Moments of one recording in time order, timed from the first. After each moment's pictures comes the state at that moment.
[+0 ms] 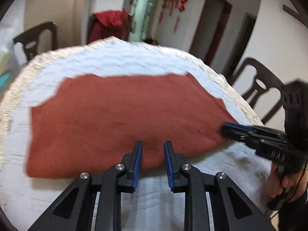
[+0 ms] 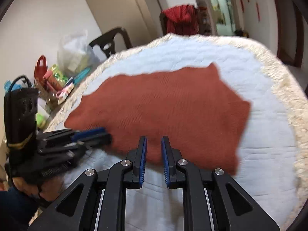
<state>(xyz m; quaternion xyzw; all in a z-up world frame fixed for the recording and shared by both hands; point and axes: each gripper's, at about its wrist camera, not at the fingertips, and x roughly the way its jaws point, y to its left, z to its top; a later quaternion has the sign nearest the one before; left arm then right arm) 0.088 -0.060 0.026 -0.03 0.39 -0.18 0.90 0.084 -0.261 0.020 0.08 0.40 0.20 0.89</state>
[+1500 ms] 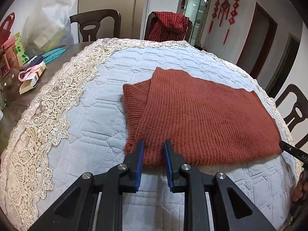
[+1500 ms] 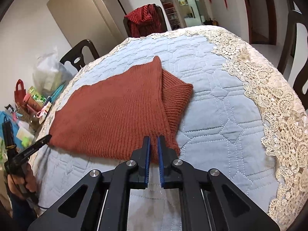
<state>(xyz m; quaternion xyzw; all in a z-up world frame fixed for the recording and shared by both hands) 0.084 0.037 0.005 -0.07 0.40 -0.02 0.91 0.087 -0.318 0.004 0.13 0.42 0.11 0.89</state>
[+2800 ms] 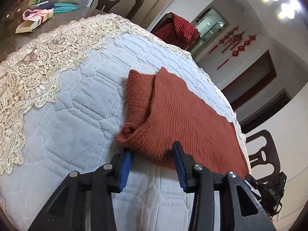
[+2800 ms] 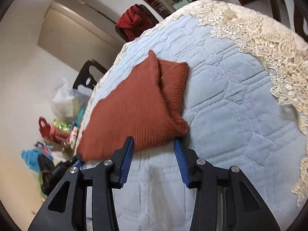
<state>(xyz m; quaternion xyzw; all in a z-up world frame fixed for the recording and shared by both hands) 0.081 0.073 -0.012 -0.29 0.40 -0.07 0.87 0.078 -0.342 -0.010 0.33 0.42 0.15 0.83</state>
